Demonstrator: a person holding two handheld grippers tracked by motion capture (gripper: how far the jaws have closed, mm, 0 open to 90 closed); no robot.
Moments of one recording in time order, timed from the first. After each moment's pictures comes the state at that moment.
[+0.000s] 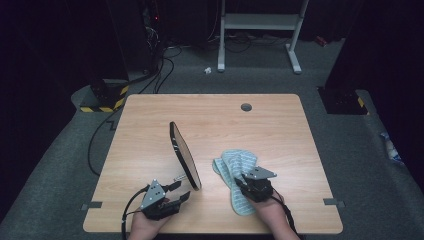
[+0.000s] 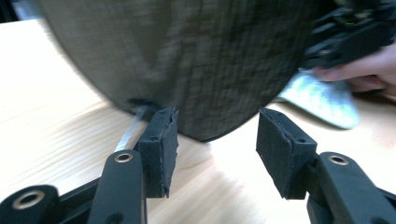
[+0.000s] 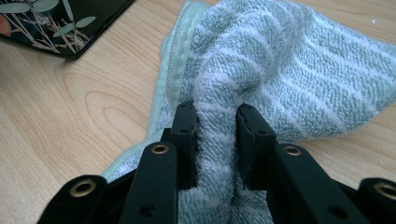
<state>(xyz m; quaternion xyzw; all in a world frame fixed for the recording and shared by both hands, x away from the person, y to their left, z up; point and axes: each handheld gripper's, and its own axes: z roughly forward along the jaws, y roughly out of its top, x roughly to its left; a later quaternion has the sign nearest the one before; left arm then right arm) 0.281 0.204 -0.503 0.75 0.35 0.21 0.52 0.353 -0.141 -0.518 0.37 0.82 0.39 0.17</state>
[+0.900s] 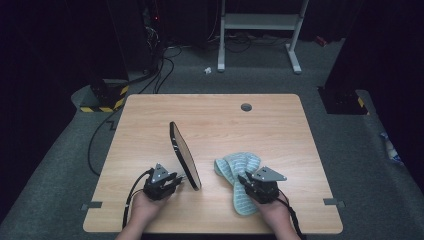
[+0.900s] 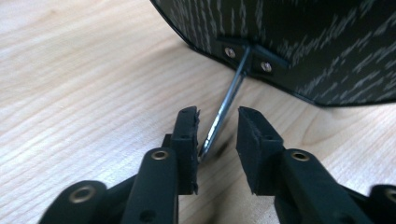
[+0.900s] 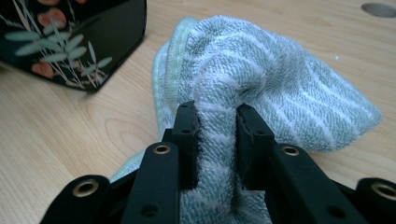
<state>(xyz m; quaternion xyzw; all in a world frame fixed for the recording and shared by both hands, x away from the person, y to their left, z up) 0.342 0.205 -0.527 0.81 0.41 0.20 0.38 0.338 -0.152 -0.492 0.37 0.80 0.44 0.19</state>
